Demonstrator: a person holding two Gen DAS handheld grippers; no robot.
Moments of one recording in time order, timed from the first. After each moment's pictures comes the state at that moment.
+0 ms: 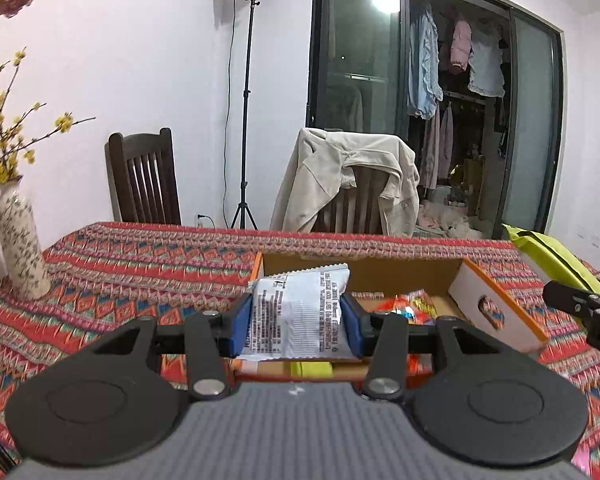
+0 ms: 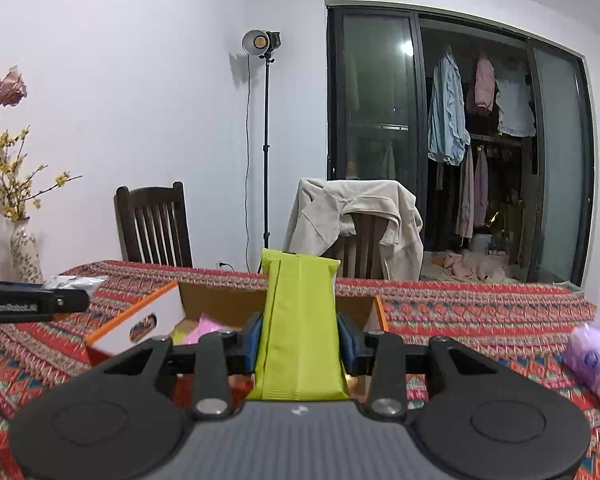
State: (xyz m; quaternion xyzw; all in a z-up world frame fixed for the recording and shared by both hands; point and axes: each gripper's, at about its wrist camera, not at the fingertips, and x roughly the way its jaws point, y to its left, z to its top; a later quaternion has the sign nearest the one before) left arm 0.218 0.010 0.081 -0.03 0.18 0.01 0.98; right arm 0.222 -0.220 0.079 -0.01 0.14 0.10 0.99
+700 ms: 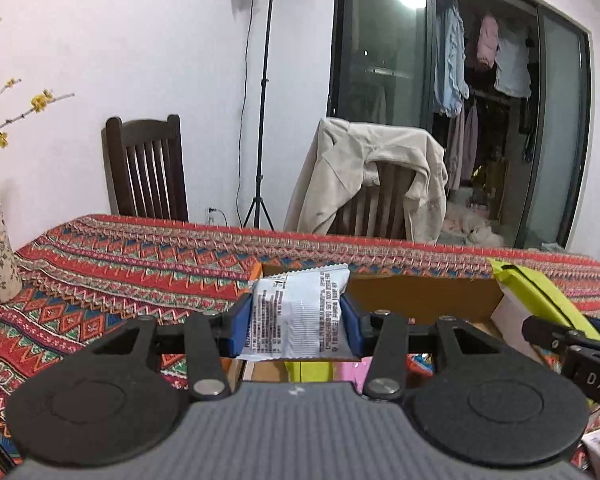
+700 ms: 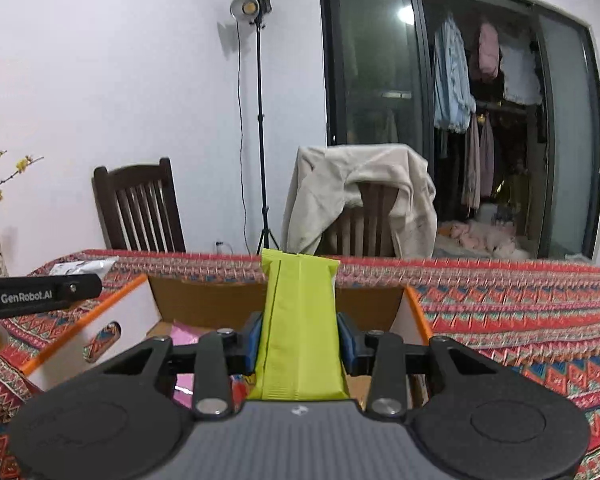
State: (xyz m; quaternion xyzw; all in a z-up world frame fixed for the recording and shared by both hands) left arm 0.315 0.010 0.050 -0.04 0.20 0.04 0.98; right arm 0.333 -0.198 0.039 0.01 0.19 0.11 0.98
